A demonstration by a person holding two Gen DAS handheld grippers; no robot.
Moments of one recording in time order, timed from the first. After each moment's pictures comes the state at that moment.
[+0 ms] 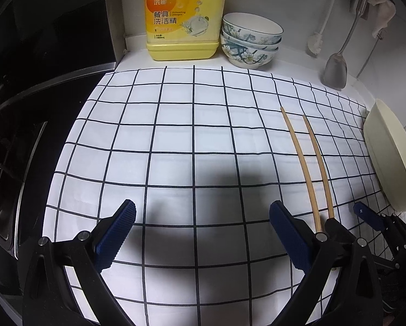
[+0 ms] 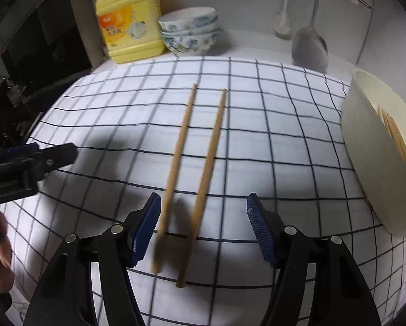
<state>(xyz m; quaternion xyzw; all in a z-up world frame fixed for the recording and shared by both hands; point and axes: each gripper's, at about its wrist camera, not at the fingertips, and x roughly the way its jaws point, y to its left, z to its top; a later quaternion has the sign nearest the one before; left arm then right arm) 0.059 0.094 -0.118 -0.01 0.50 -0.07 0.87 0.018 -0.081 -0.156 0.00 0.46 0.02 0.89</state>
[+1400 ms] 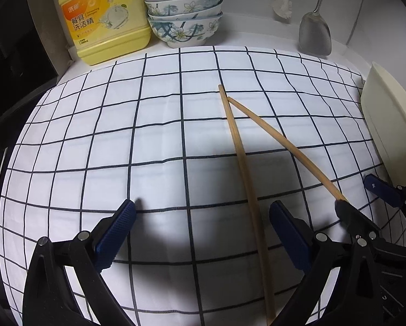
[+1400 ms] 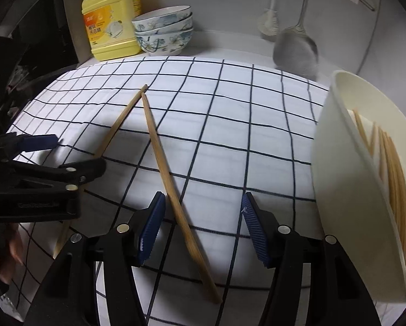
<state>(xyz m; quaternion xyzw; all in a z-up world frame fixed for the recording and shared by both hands) 0.089 -0.016 -0.157 0.05 0.51 -0.08 0.86 0.041 -0.157 -0.168 -0.05 0.44 0.06 0.89</state>
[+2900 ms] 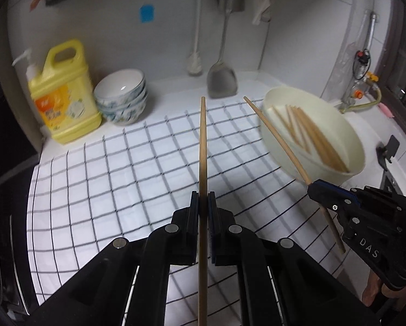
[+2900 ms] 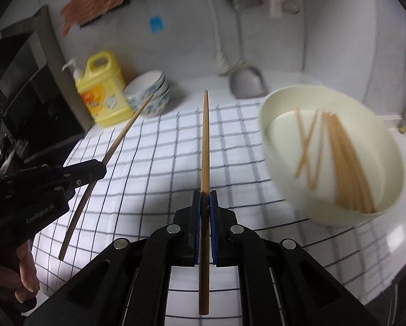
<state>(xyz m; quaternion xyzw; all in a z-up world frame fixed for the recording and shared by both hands) 0.024 -0.032 -0.025 0.08 0.41 -0.27 0.87 -0.048 -0.175 -0.059 0.09 0.38 -0.02 0.92</state>
